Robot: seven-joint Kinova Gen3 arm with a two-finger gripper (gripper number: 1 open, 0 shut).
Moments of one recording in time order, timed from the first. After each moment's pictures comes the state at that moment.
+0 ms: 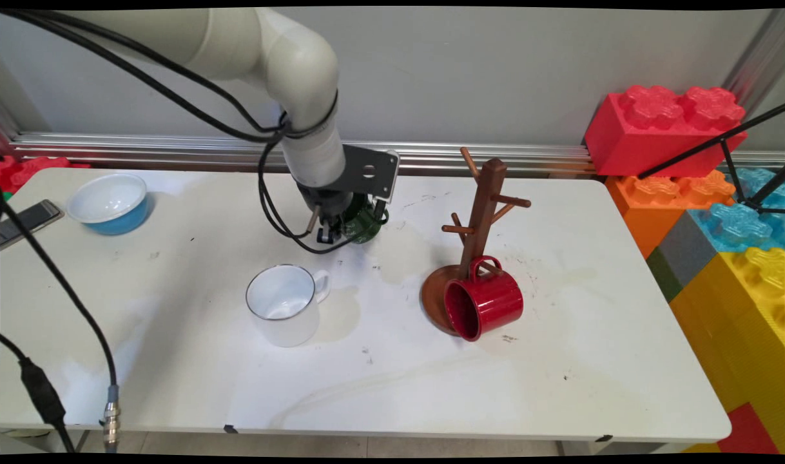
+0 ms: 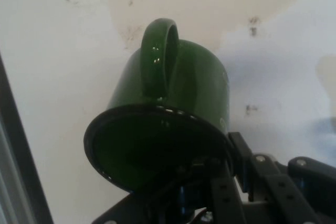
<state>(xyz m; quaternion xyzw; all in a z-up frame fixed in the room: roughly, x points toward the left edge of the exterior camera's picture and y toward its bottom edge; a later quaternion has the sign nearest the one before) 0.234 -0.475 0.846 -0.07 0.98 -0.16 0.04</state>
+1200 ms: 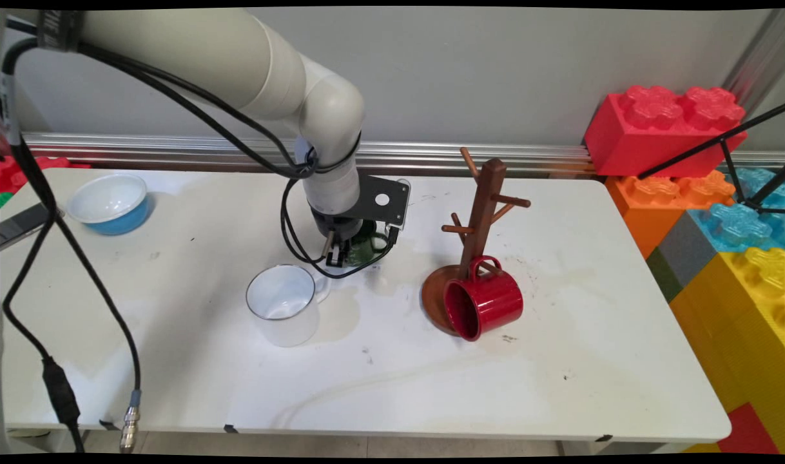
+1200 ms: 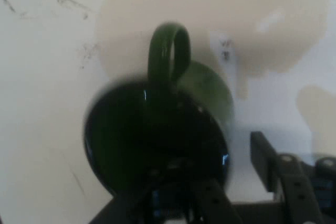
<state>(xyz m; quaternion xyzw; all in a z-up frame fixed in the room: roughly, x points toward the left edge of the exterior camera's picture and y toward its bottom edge) 0.215 -0.476 0.806 -0.09 0.99 -0.14 0.05</state>
